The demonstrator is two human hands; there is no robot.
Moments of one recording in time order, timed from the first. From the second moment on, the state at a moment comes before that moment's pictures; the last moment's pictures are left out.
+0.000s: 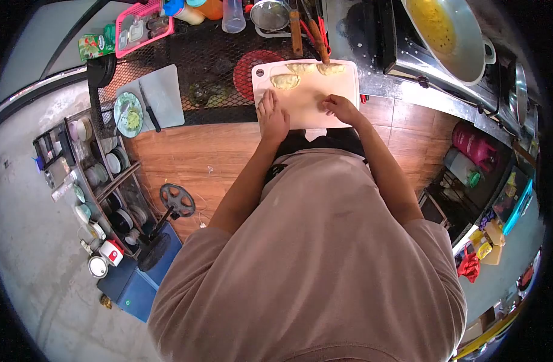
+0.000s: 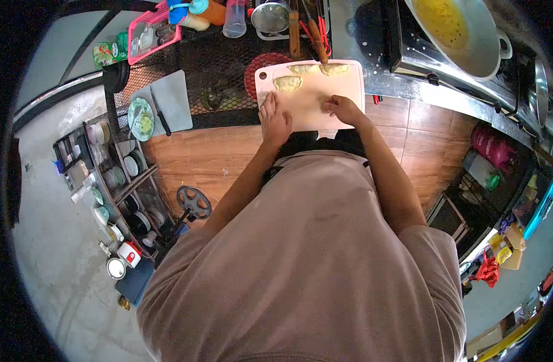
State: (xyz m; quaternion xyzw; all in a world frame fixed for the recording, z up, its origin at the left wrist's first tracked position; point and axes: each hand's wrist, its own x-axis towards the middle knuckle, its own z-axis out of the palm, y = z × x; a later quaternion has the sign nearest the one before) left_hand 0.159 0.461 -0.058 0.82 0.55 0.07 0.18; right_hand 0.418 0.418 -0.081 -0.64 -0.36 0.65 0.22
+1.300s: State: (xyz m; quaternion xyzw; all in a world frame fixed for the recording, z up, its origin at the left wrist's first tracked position) left_hand 0.170 0.211 0.055 0.56 0.37 0.44 0.60; right_hand 0.322 0.141 0.116 -0.51 -0.55 0.50 0.45
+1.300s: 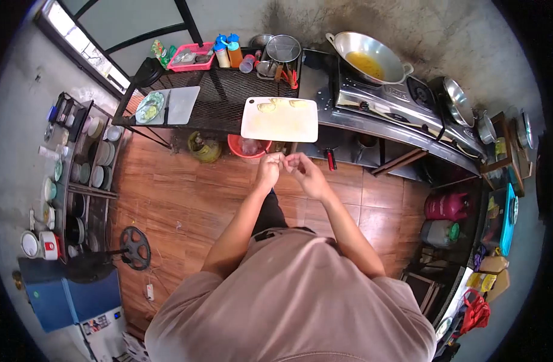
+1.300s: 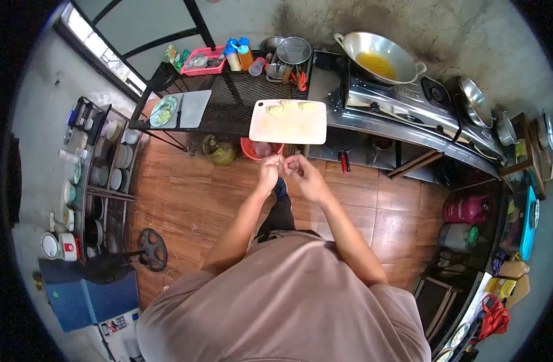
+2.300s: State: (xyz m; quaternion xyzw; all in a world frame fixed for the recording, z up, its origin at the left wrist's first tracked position) left_hand -0.049 -0.091 0.119 0.71 0.53 0.36 0.29; right_hand 0.070 -0.127 0.136 -0.20 0.15 0.82 0.52
